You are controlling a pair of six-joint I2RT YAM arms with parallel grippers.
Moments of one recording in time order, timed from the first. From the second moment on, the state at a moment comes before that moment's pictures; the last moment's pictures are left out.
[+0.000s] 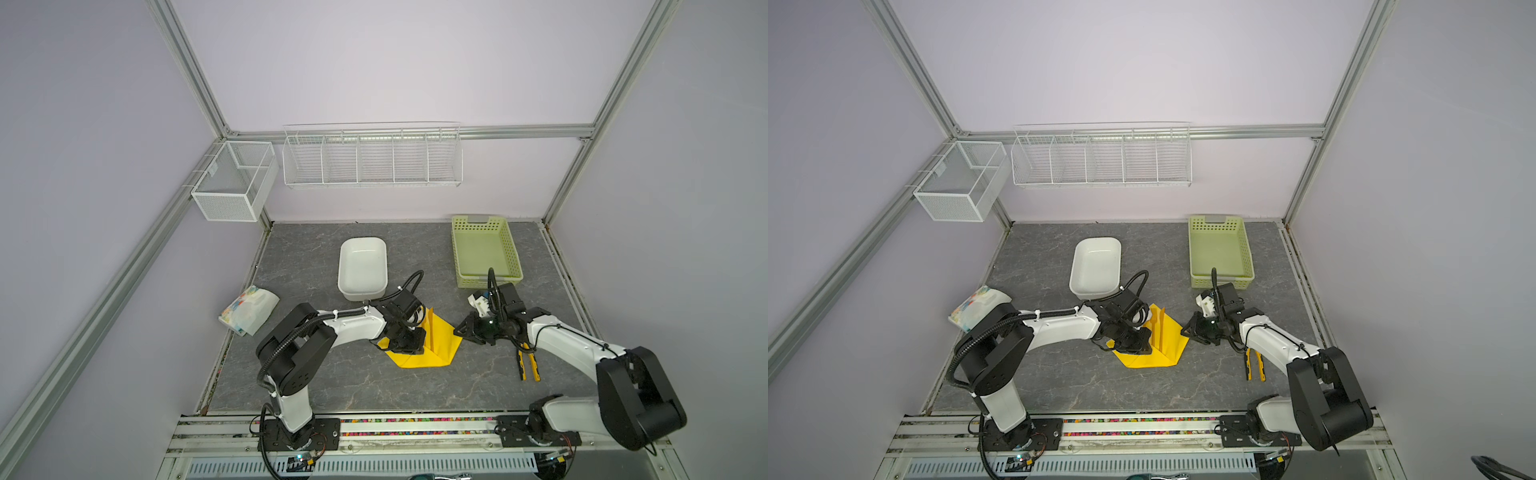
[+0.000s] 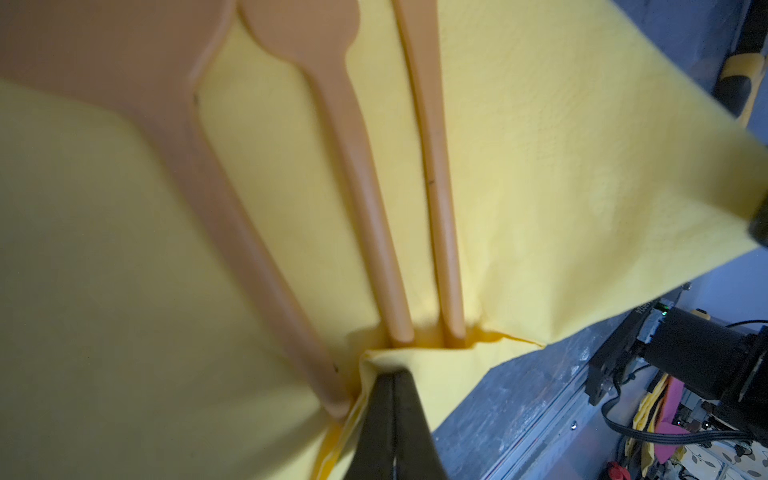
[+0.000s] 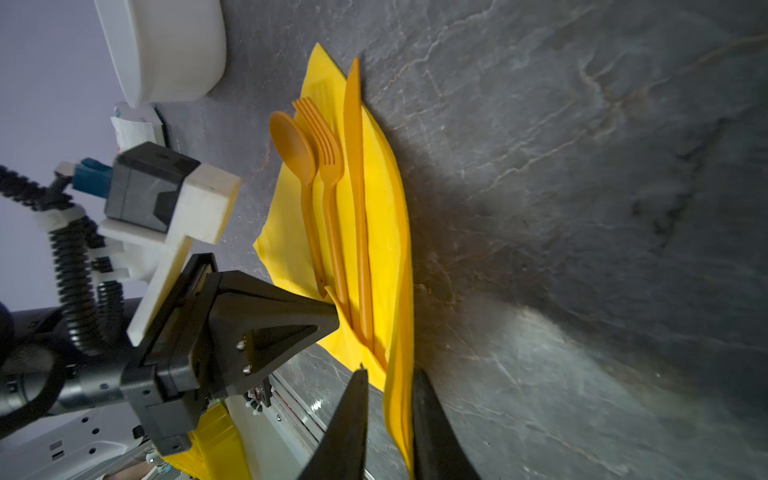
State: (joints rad) left arm -0.88 1.79 0.99 -0.38 0.43 -0.62; right arm 0.35 1.34 0.65 -0.40 -0.59 0.61
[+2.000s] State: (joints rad) left arm -0.88 1.79 0.99 -0.36 0.44 -0.63; right arm 0.66 1.54 0.82 -0.24 -0.45 0.86
